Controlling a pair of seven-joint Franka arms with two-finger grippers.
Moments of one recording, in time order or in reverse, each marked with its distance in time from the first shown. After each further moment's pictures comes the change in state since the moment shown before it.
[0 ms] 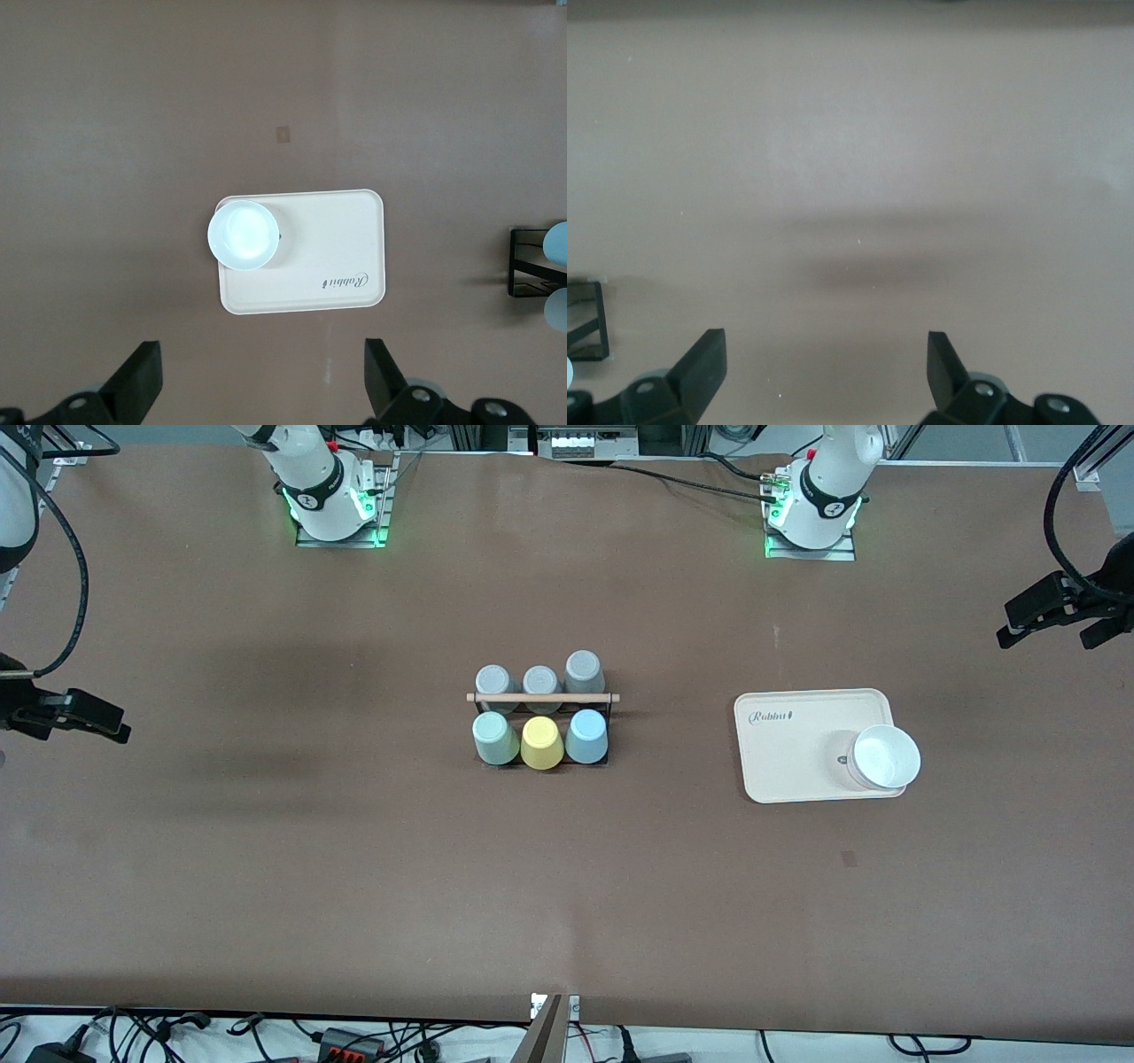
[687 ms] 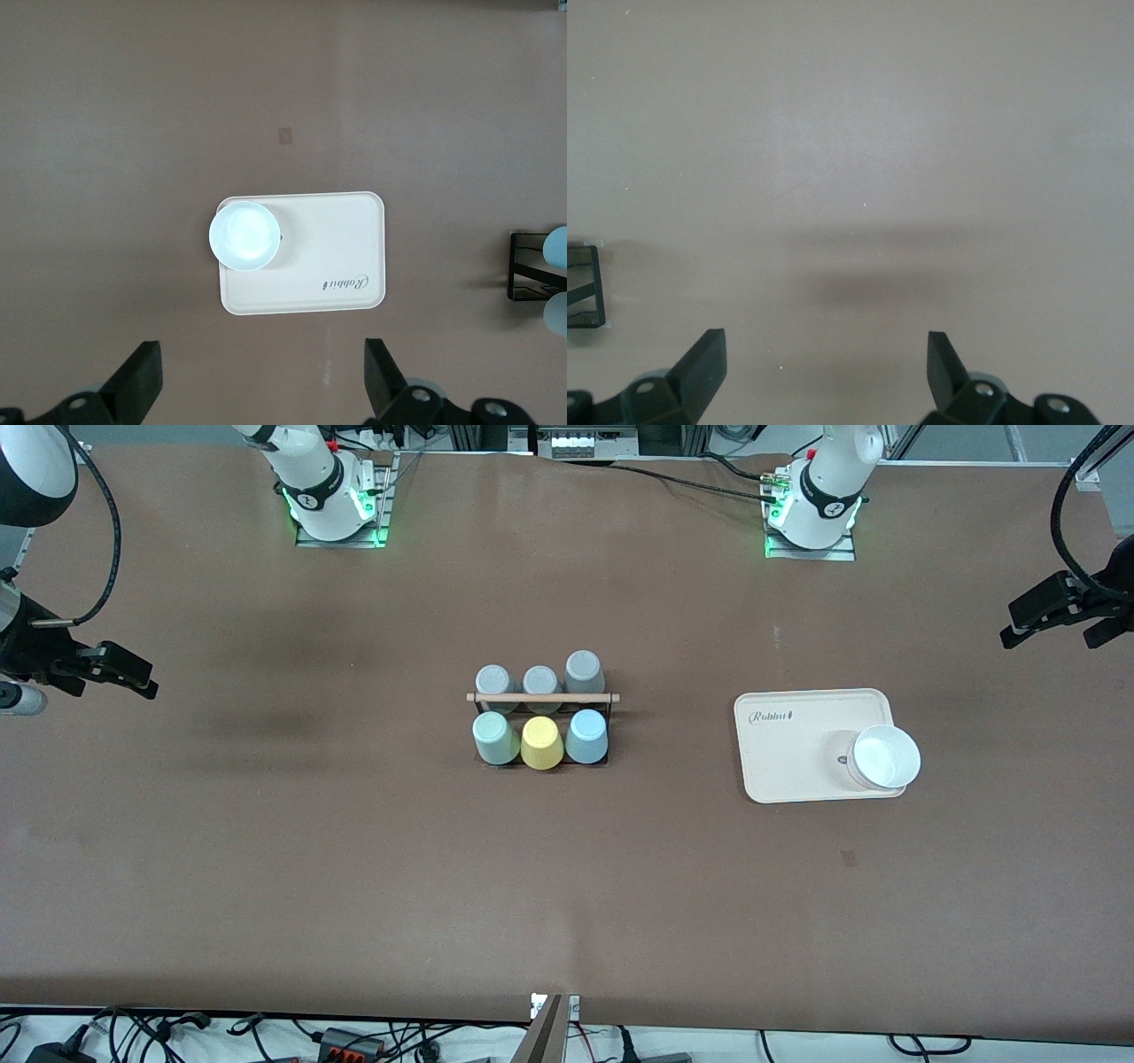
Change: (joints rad) left arm 0.002 0.000 0.001 0.003 0.000 0.000 -0.007; right arm 0.000 -0.209 0.007 -0.323 -0.001 0.117 -0.001
